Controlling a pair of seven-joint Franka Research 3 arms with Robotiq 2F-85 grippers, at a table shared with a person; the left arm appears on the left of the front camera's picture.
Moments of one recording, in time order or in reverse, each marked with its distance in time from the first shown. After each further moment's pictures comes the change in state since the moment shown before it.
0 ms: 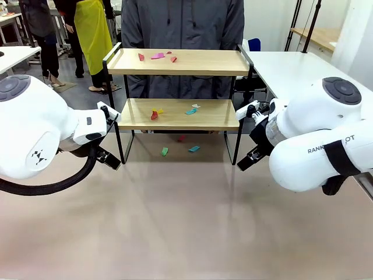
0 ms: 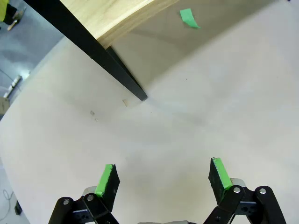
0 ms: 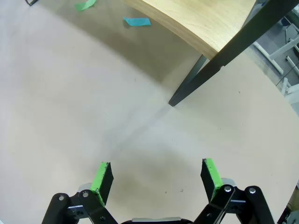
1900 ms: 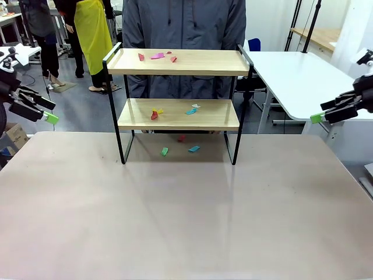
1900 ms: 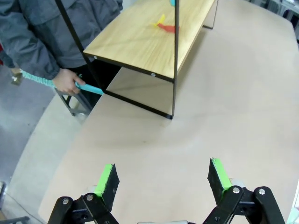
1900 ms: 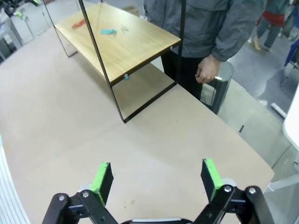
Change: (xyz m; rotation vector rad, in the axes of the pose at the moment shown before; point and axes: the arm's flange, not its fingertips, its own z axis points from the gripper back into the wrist) left arm -0.013 0.220 0.094 -0.399 -0.334 -0.353; right arm -0.065 -0.231 0.113 0.270 -0.393 0.043
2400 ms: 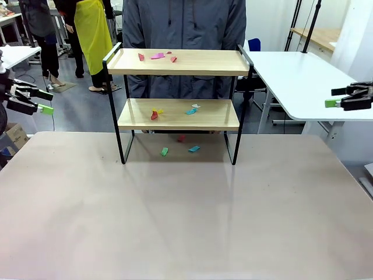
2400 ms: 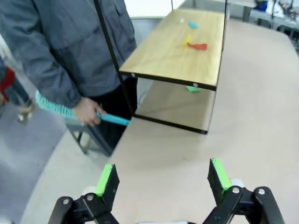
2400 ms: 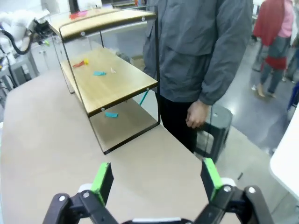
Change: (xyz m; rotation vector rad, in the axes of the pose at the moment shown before) left arm -0.047 0.093 -0.009 -0.027 -0.240 -0.113; right arm -0.037 -0.101 -0.003 0.088 -0.300 0.042
